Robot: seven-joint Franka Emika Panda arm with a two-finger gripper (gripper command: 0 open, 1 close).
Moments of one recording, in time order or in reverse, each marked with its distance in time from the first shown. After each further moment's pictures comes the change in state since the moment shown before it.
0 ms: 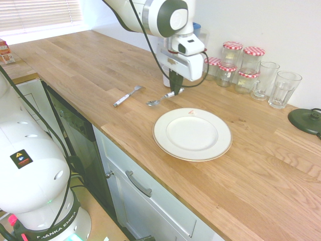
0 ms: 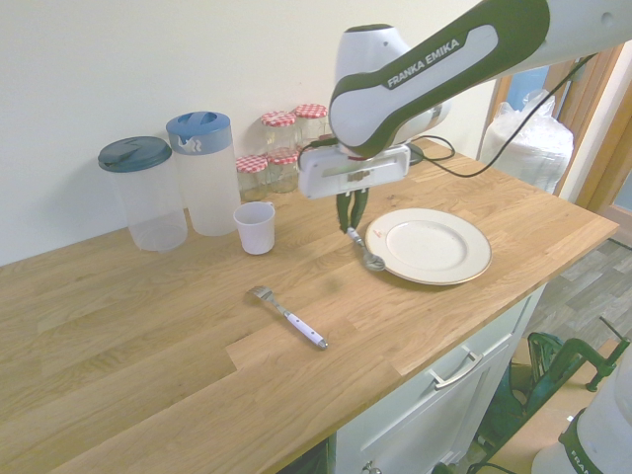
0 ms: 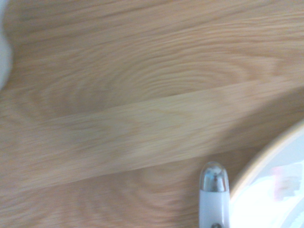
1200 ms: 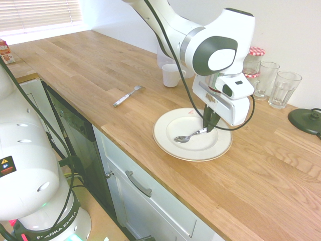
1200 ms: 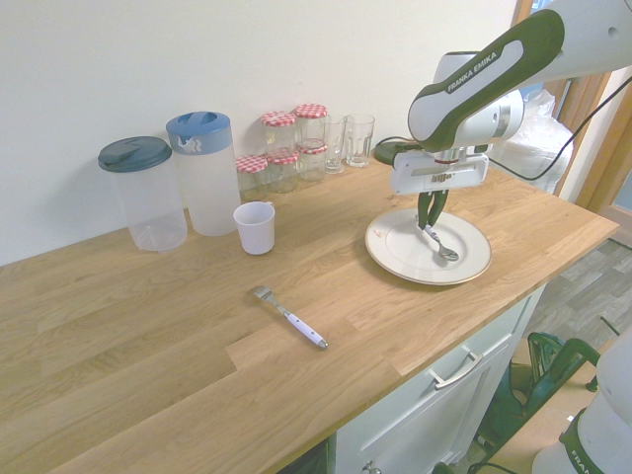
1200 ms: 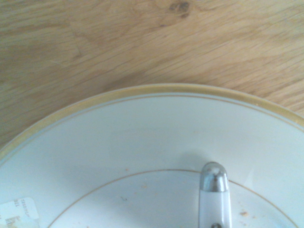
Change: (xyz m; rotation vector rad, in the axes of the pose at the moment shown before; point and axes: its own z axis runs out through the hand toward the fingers) arm 0.101 0.086 0.051 -0.035 -0.045 0.102
